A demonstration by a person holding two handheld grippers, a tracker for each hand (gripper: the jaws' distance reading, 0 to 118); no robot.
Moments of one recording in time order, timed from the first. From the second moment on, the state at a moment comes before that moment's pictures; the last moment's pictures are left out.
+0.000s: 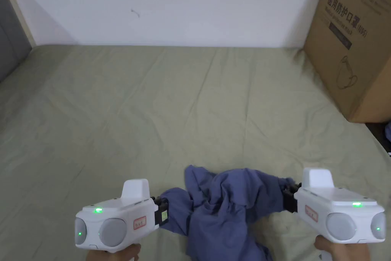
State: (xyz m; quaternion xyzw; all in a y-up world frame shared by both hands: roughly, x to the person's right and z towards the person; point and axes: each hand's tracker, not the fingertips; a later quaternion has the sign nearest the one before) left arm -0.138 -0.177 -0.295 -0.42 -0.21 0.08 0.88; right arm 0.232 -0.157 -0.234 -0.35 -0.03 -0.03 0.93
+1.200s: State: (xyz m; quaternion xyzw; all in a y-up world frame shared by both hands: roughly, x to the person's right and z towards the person) left arm -0.258 0.132 -0.534 -0.18 -0.06 0.06 0.98; right arm 0.298 0.095 -0.429 -0.17 -0.07 0.05 0.98
